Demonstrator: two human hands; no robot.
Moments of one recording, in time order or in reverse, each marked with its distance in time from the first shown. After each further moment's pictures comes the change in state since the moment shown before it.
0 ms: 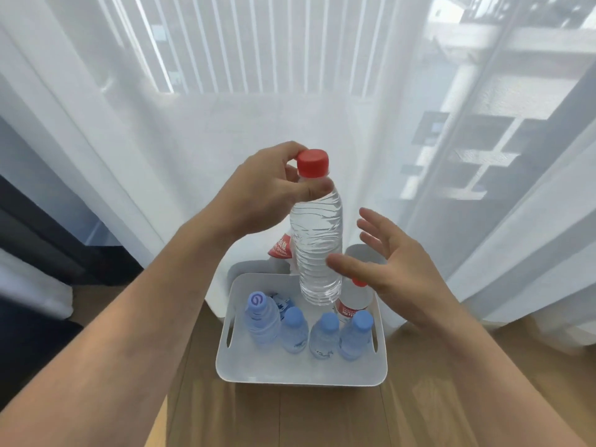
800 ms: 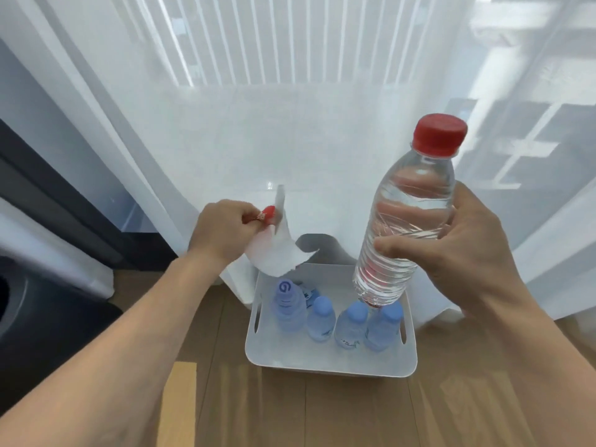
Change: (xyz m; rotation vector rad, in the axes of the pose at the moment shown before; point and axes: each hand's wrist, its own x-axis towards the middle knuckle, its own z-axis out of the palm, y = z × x) left_hand -0.029 -0.118 -0.023 0.443 0.228 -0.246; right_hand -0.006 -0.016 -0.004 -0.008 0.183 -0.174
